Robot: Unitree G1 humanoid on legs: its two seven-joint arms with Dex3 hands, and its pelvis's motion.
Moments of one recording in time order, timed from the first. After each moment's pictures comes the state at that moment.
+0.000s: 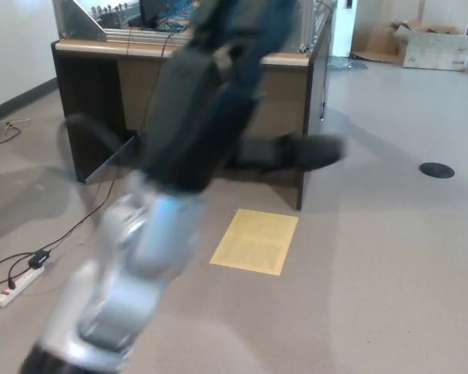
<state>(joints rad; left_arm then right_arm) -0.81 0.29 -0.16 -0.07 0.57 -0.28 0.24 -0.25 -0.32 0.03 1.06 -0.20 -0.59 -0.11</state>
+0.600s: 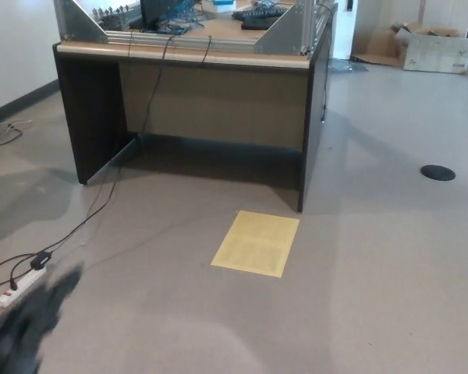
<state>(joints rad) -0.05 0.47 0.08 0.24 0.42 -0.46 0.21 -0.24 -0.32 0.03 1.06 -0.20 -0.59 -0.11</state>
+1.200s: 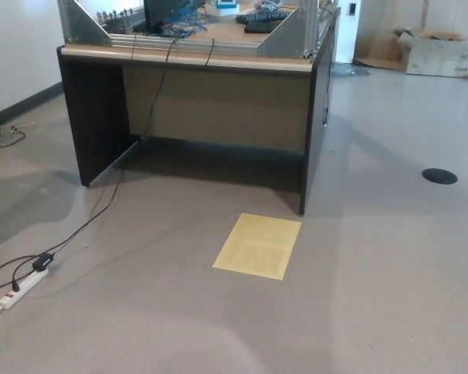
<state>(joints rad) 0.03 0.53 0.22 0.89 0.25 -0.69 0.15 -0.22 -0.31 0.01 1.06 -0.20 -0.59 -0.15</state>
